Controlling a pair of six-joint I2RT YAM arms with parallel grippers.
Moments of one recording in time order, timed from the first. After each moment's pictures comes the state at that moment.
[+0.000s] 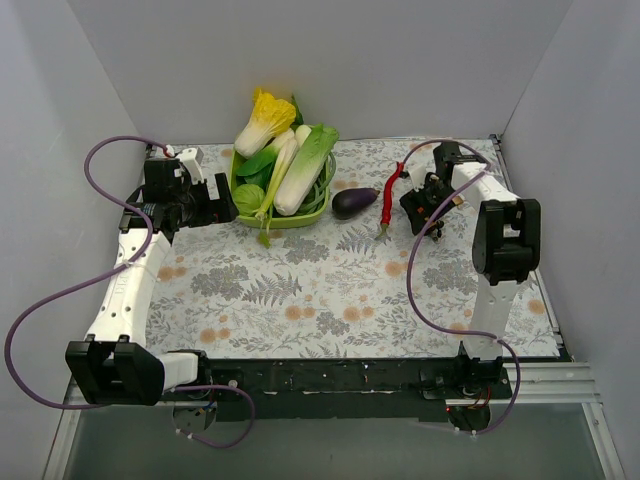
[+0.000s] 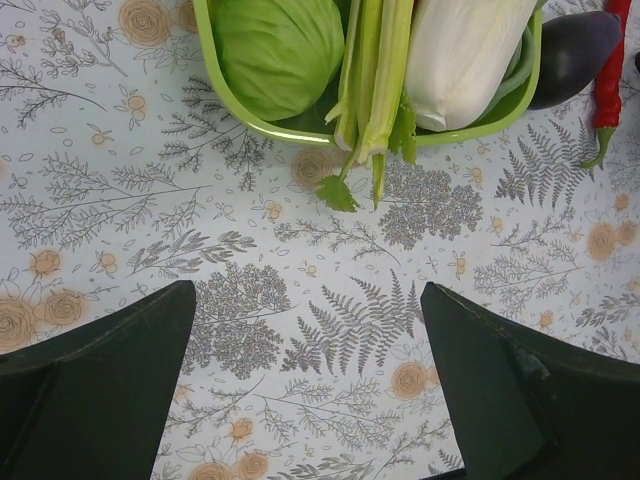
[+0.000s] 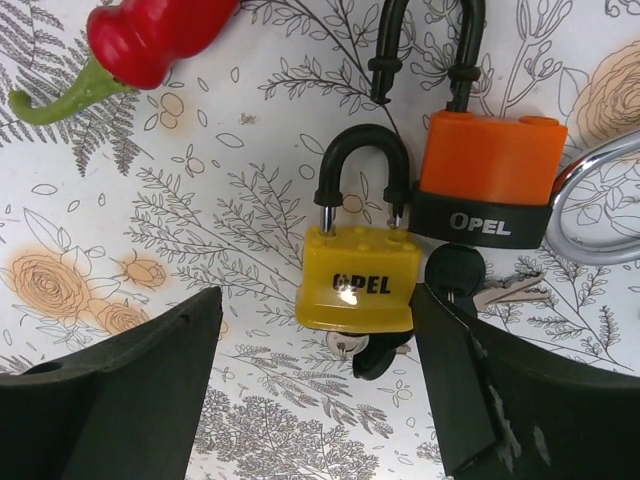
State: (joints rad) left arm -0.03 1.24 1.24 -0.72 0.22 -0.18; right arm 0.09 2.05 1.61 -0.90 -0.29 -0.61
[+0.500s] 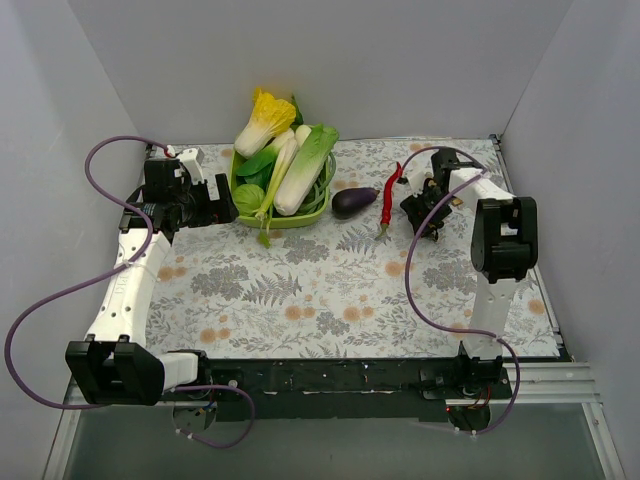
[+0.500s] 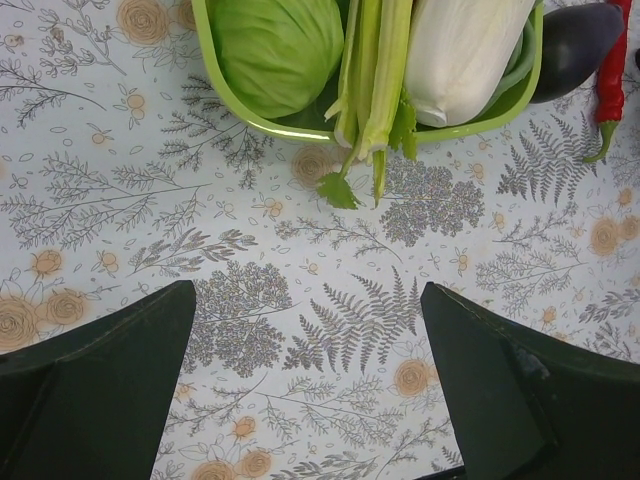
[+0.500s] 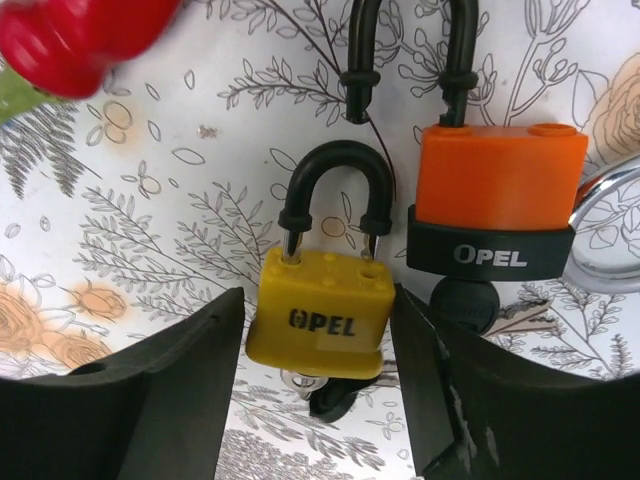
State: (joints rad) left arm -0.03 1.24 1.24 -0.73 0.23 -0.17; right arm 0.09 2.09 1.59 -0.84 -0.27 -0.62
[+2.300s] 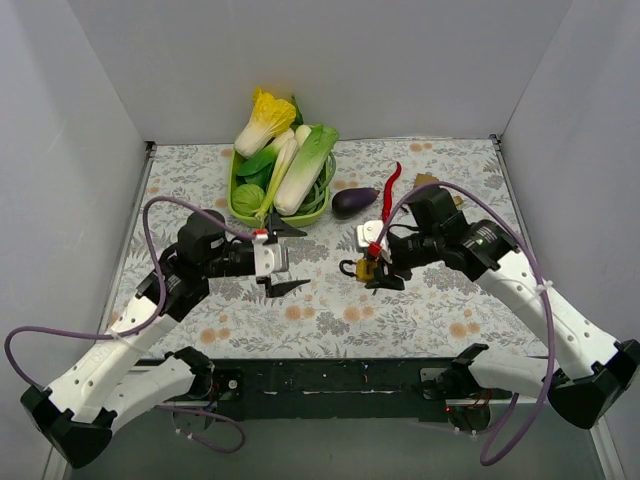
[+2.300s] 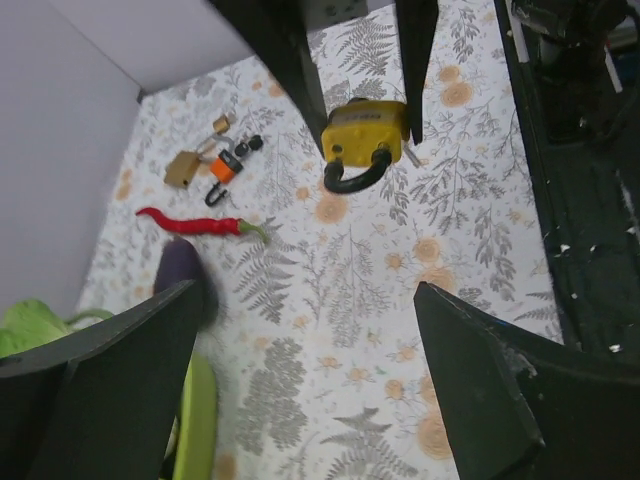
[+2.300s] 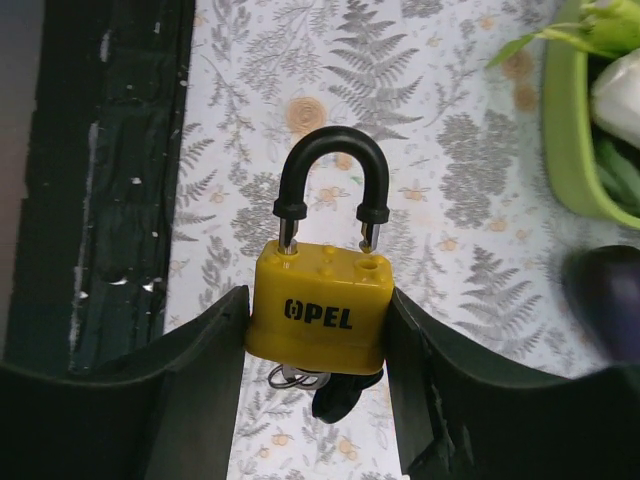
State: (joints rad) left arm -0.60 0.88 0.96 -0.34 0.77 0.53; right arm 0.69 1.09 1.20 -0.90 -0.67 -0.80
